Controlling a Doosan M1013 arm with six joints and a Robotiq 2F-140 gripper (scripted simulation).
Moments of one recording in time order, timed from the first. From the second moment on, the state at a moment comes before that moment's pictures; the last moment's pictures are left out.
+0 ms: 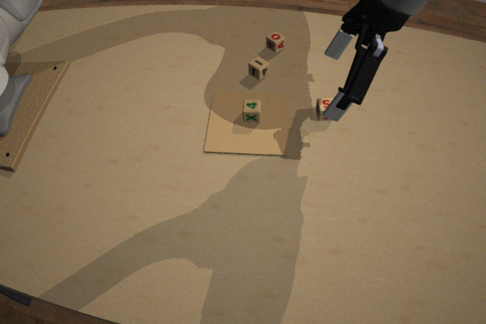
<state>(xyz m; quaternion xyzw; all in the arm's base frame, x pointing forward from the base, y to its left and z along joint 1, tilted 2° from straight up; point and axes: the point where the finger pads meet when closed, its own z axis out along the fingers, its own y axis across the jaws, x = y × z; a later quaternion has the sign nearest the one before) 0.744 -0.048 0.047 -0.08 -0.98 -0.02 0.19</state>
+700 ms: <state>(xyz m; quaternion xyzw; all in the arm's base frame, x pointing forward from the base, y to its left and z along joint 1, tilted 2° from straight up) 0.744 -0.048 0.053 -0.11 -0.98 -0.02 0.19</state>
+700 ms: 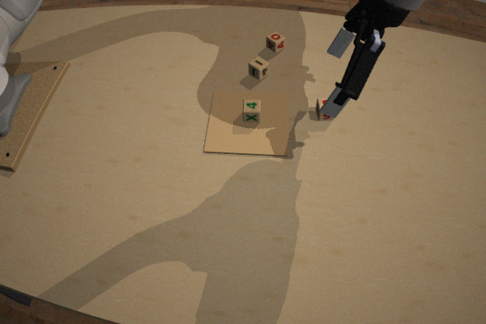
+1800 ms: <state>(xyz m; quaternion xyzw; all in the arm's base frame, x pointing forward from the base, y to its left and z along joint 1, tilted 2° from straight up) 0.725 -0.033 0.149 -0.55 -0.83 0.05 0.12</state>
